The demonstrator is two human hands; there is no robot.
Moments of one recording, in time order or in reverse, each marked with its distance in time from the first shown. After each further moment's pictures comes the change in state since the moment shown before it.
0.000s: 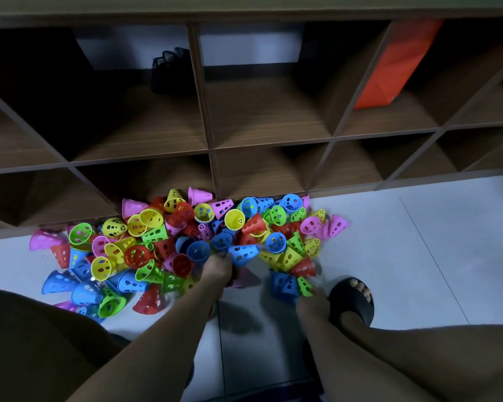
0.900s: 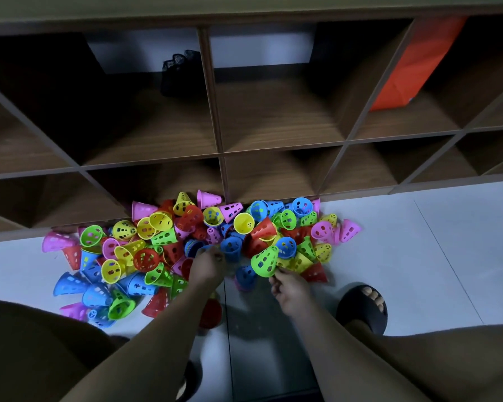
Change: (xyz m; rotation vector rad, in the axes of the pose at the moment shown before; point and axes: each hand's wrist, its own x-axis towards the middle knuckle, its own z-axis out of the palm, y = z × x) left_hand 0.002 0.012 -0.048 0.679 0.189 0.294; right_hand -0.012 -0.083 0.047 0.874 -0.545 0.223
